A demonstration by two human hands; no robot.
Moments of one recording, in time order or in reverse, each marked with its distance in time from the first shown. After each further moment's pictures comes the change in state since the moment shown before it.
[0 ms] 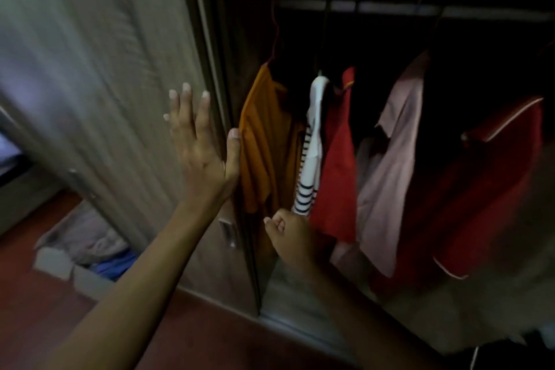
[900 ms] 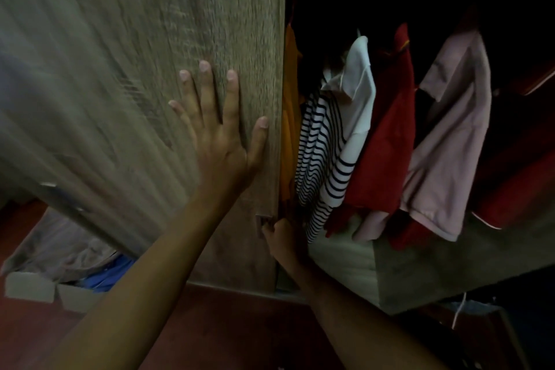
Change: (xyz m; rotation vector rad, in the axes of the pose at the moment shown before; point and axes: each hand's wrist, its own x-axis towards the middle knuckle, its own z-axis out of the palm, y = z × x) left_hand 0.004 -0.081 0.007 -0.059 -0.164 0.064; right_hand 0.001 -0.013 0.159 -0.208 -0.163 0.578
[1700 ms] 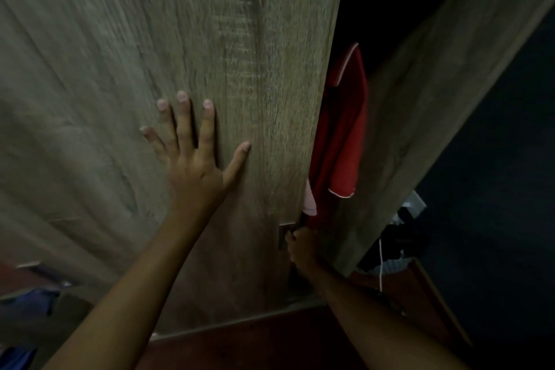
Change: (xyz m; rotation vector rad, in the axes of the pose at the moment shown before) left_hand -0.023 0.175 0.089 0.002 0.049 0.173; right_hand 0.003 0.257 -0.132 0.105 0.127 0.250
